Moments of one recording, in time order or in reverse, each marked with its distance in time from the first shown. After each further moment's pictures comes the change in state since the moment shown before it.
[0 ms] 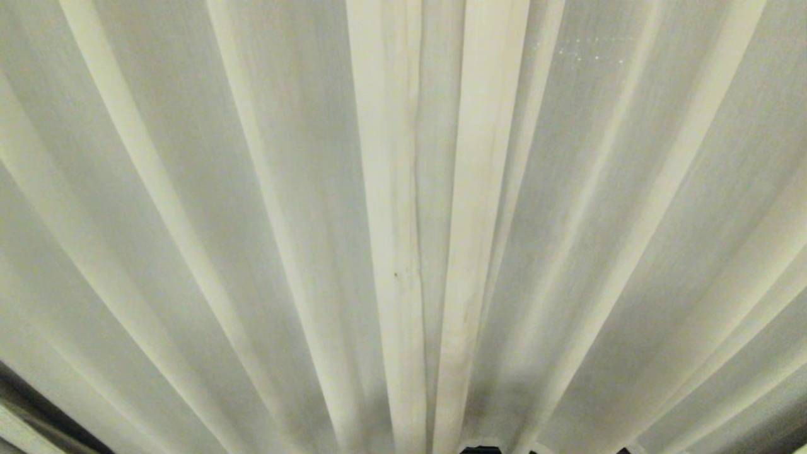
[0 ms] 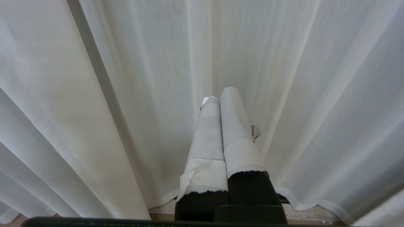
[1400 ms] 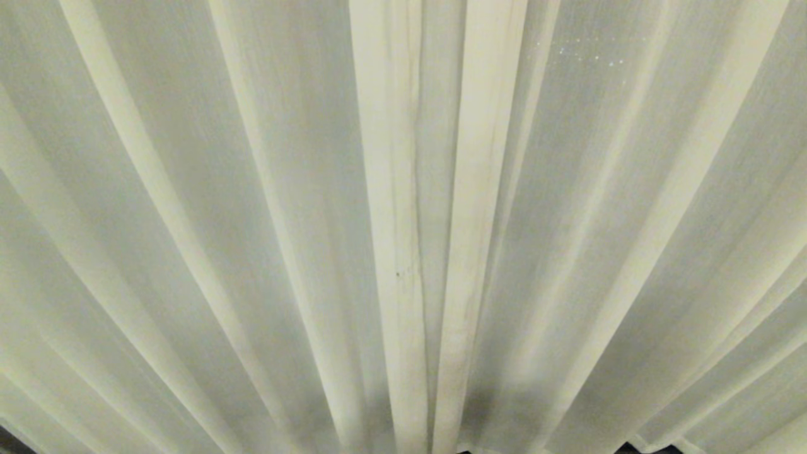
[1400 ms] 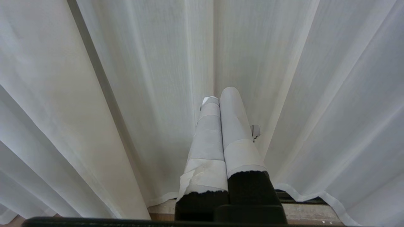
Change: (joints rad) left arm 0.001 -0.076 0.000 0.000 0.000 -0.021; right arm 0.000 0.000 0.000 0.000 0.000 0.000
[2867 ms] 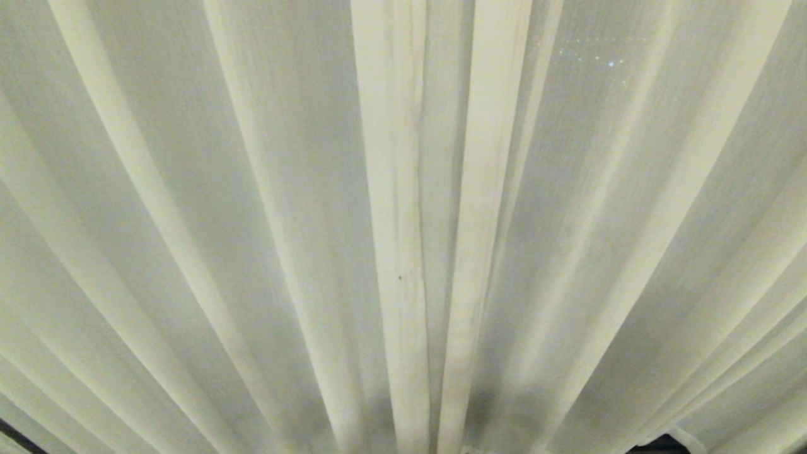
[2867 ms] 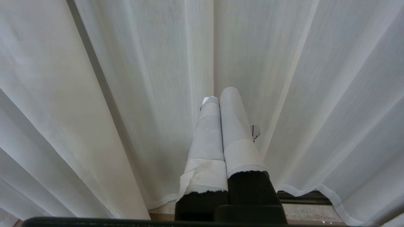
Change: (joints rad) left arm 0.000 -0.001 0.000 0.000 0.000 0.000; right arm 0.000 0.000 0.000 0.000 0.000 0.000
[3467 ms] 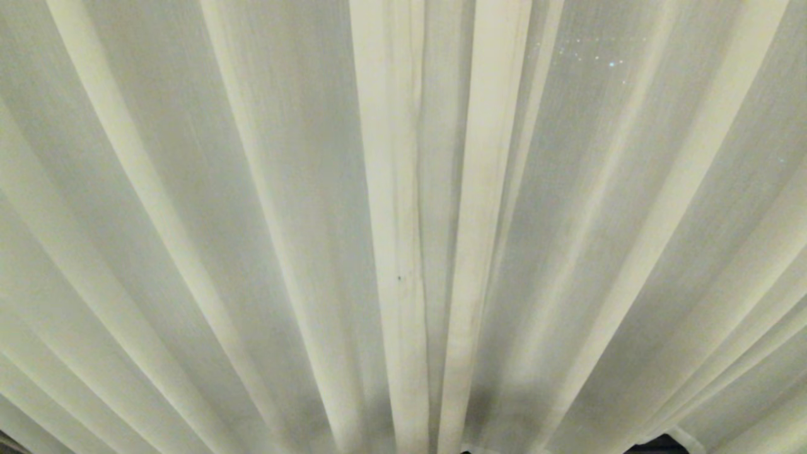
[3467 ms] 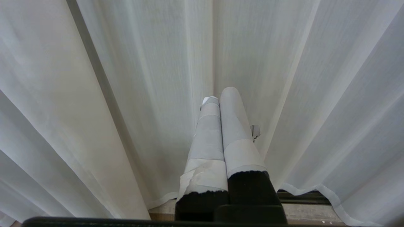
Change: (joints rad) left arm 0.000 0.000 0.000 0.000 0.000 0.000; right arm 0.000 0.000 0.000 0.000 0.000 0.000
